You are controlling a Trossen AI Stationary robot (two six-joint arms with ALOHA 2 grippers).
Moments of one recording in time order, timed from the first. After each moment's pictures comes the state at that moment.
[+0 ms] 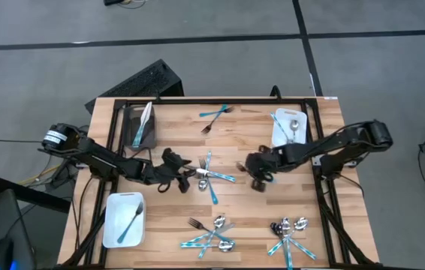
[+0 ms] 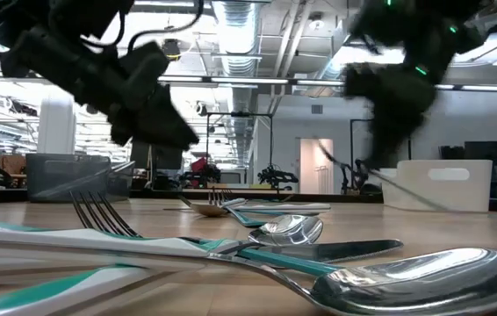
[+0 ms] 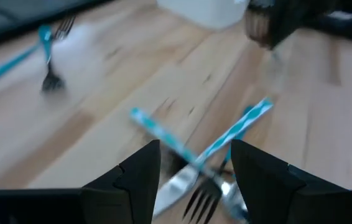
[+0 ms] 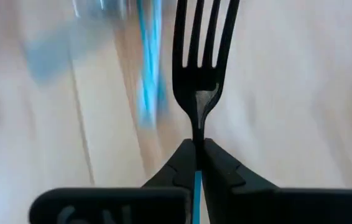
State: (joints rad) left arm -0.22 1.44 0.49 0.39 -0.59 -0.49; right arm 0.09 1.41 0.75 -0.32 0.16 0.34
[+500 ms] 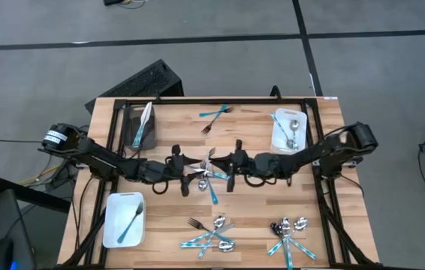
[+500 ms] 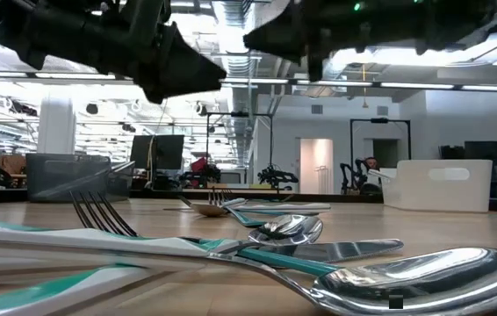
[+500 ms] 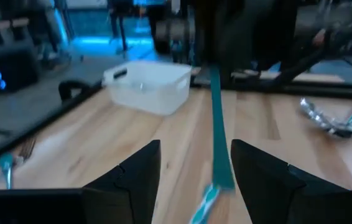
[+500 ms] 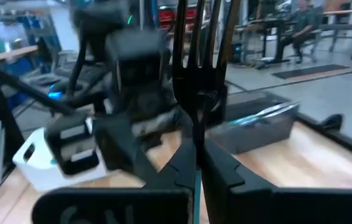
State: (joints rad) left arm -0.22 1.44 0.49 0.79 -0.49 -0.07; right arm 0.19 1.62 0.77 0.84 0.39 0.12
